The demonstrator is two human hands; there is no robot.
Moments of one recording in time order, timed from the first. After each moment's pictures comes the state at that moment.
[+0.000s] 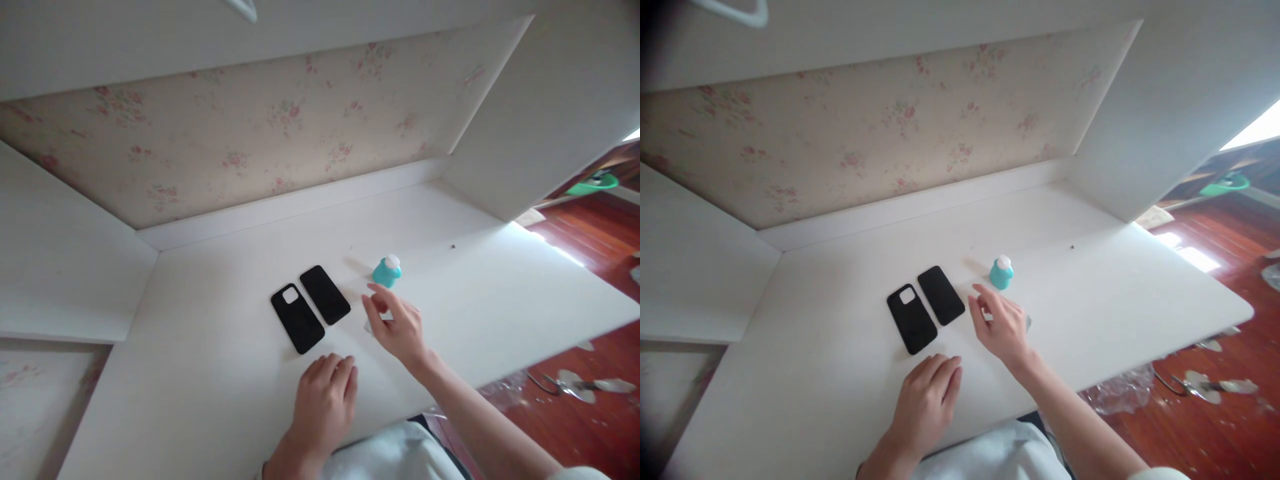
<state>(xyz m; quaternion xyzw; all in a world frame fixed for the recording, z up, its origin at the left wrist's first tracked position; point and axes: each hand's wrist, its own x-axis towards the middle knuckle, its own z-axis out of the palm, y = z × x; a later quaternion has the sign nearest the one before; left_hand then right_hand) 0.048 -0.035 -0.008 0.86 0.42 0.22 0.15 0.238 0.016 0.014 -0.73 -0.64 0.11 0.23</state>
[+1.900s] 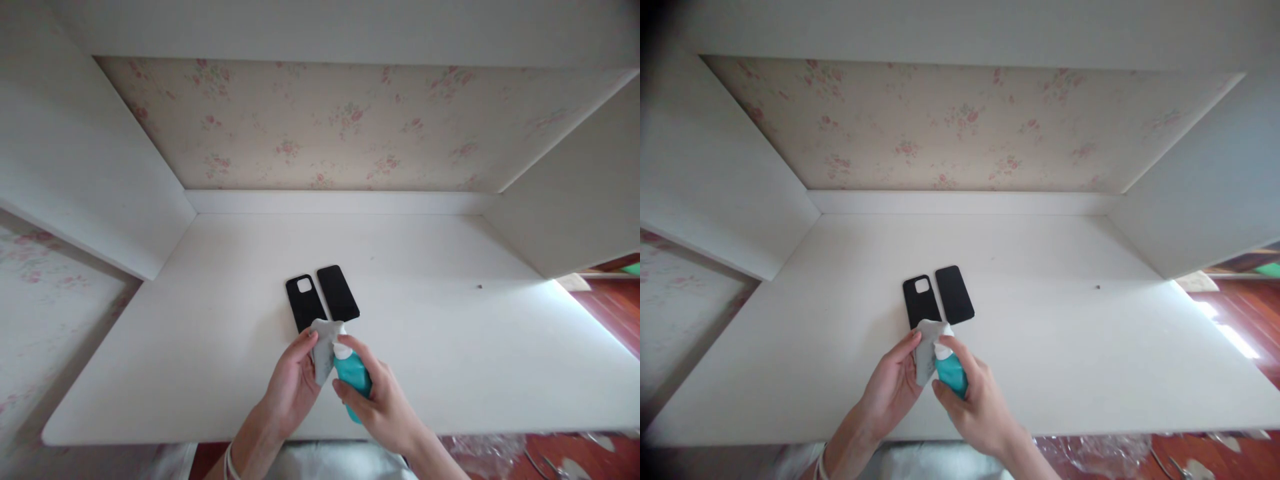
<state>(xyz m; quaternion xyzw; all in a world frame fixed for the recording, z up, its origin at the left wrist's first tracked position) 0.036 -0.026 0.024 0.03 0.34 0.49 0.81 0.205 -0.049 0.031 -0.51 -0.65 0.49 0.28</state>
